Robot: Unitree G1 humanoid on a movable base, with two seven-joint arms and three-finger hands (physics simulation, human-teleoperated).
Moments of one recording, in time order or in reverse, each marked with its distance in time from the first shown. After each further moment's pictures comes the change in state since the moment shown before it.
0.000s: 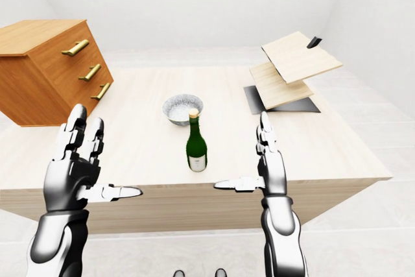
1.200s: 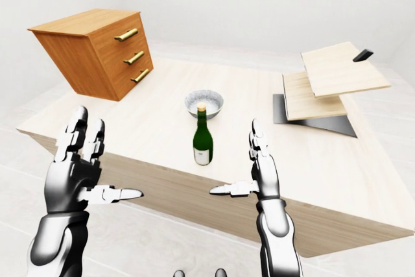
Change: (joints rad) left arm 0.015 0.000 -0.009 -0.010 0.003 0.000 0.001; right arm 0.021 0.007 0.034 0.047 0.007 -0.007 0.019
